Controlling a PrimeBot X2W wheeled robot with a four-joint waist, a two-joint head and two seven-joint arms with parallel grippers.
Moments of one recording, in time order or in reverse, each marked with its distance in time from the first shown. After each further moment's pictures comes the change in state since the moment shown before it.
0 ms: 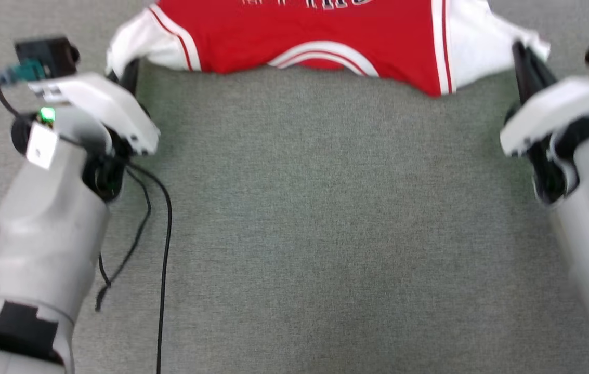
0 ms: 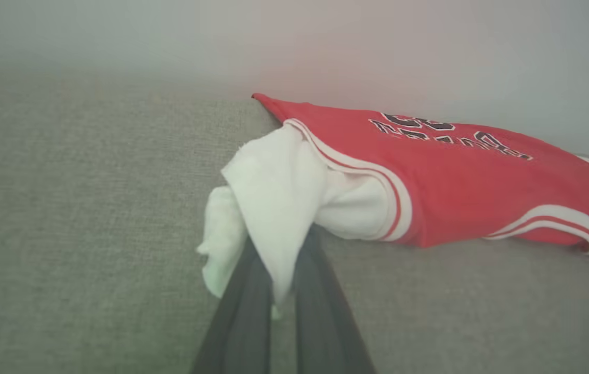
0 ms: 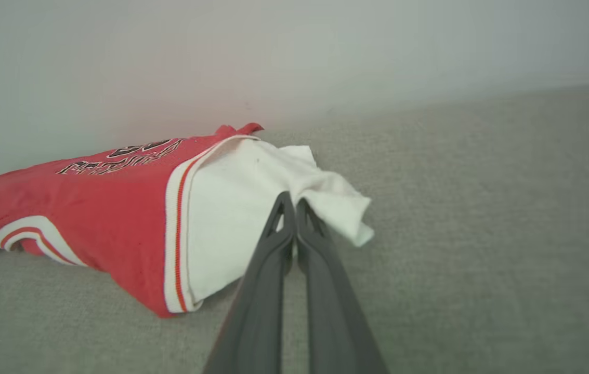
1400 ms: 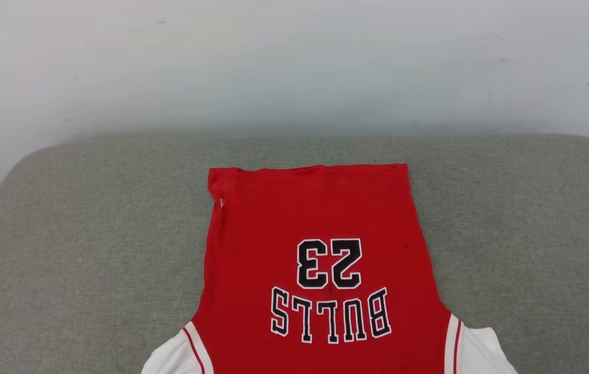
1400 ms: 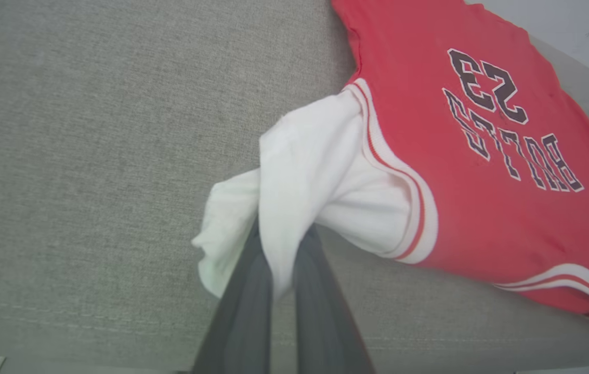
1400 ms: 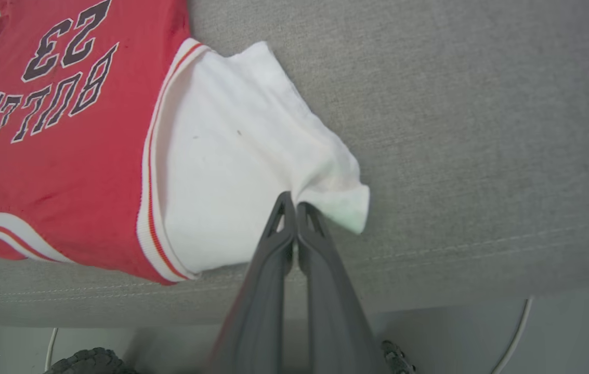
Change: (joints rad) left arm 1.255 0.251 -0.028 -1.004 -0.134 0.456 0.046; right arm 1.402 0.154 -0.331 -1.040 -0.115 0.000 0.492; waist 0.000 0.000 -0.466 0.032
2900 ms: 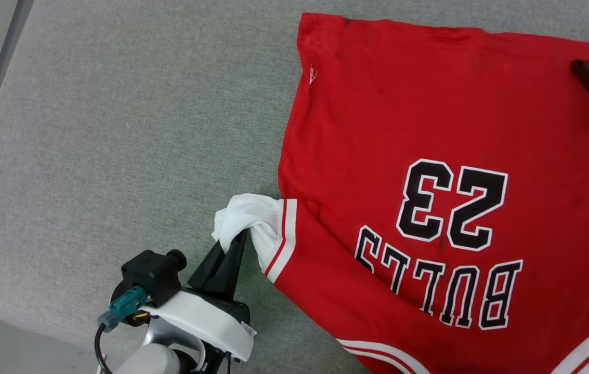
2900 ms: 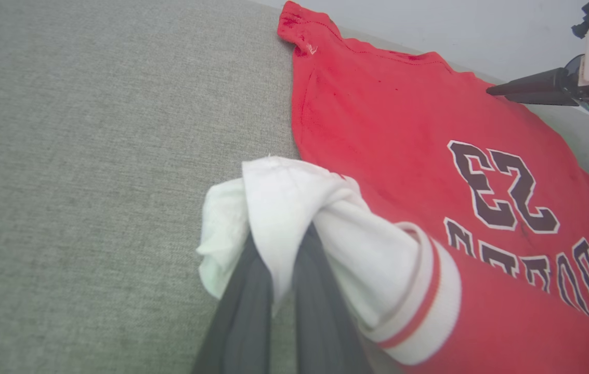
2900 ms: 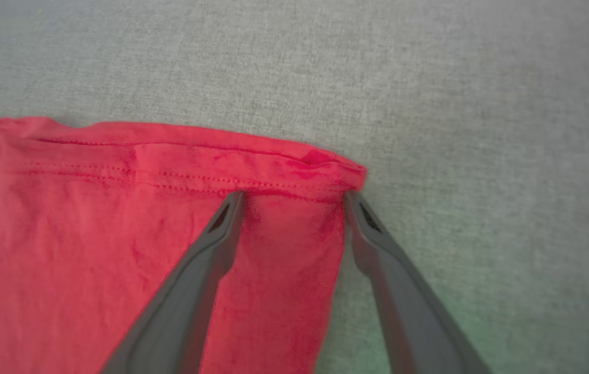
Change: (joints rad) left arm -0.447 -0.151 -0.123 -0.079 0.205 -0.124 -0.109; right arm -1.442 -0.264 0.077 0.878 -0.137 0.000 0.344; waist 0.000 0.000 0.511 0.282
